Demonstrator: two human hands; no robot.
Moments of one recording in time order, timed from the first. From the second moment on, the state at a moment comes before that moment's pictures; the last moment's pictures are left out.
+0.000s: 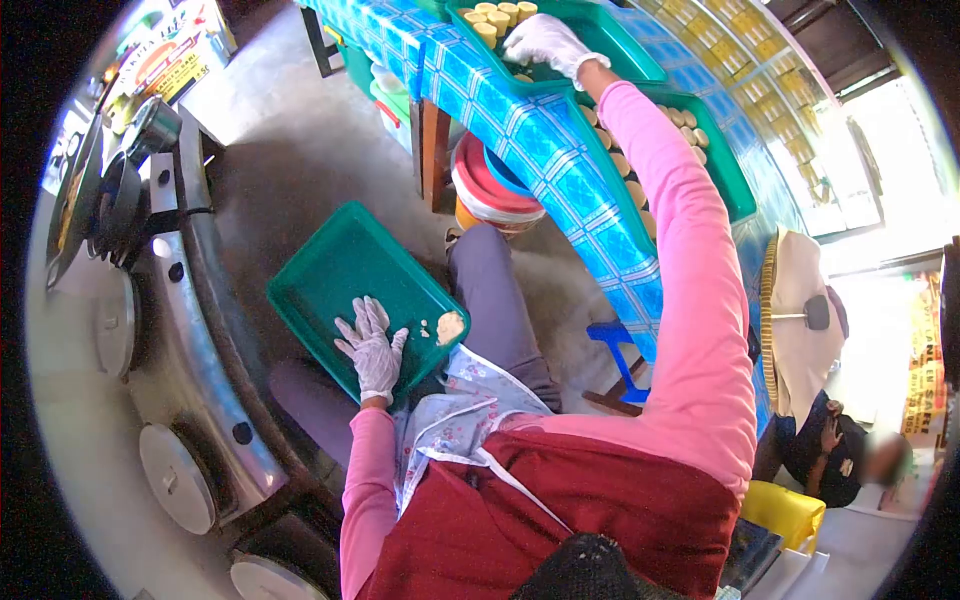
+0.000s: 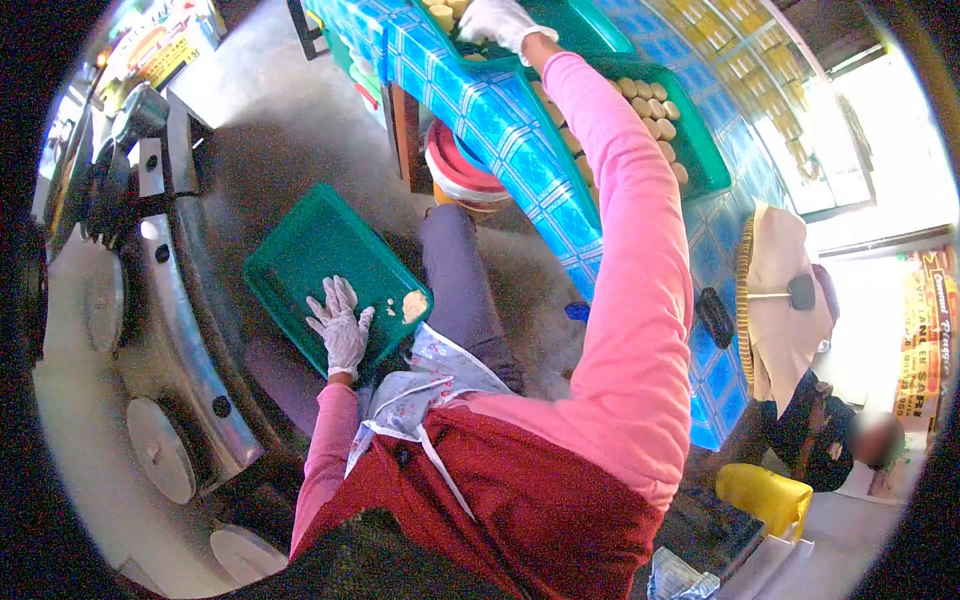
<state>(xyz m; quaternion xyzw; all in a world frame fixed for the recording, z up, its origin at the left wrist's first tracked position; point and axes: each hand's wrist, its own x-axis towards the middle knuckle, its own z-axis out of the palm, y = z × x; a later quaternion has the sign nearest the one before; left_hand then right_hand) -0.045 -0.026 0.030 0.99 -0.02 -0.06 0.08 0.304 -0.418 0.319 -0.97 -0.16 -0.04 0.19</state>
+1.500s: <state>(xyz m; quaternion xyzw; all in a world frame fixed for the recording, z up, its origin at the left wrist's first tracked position) -0.045 -0.026 0.033 0.99 -0.01 -0.05 0.09 0.383 -0.461 0.294 -0.99 0.04 -0.08 0.13</state>
